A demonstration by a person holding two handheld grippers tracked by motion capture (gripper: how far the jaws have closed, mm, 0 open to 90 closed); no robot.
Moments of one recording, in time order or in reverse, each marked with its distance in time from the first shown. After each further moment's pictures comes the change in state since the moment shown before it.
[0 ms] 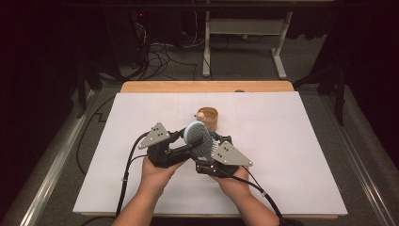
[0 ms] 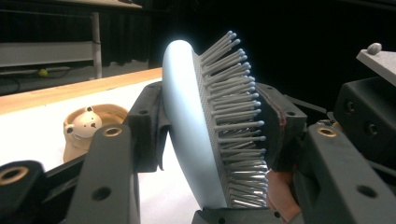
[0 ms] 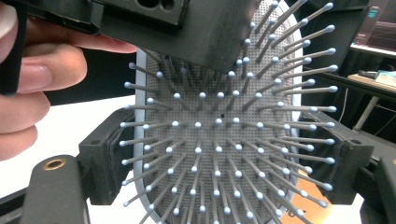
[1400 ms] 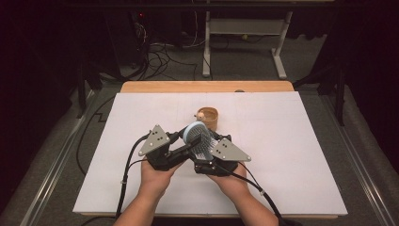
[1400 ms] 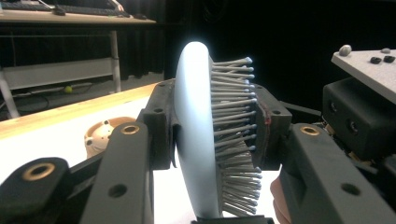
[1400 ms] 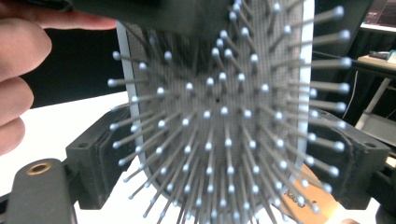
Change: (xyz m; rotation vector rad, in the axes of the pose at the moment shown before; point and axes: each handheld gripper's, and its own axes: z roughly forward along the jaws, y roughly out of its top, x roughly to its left) left arm -0.010 0.002 -0.007 -0.036 0.072 0.070; right arm -0.002 0.003 0.005 0.051 0.024 0.056
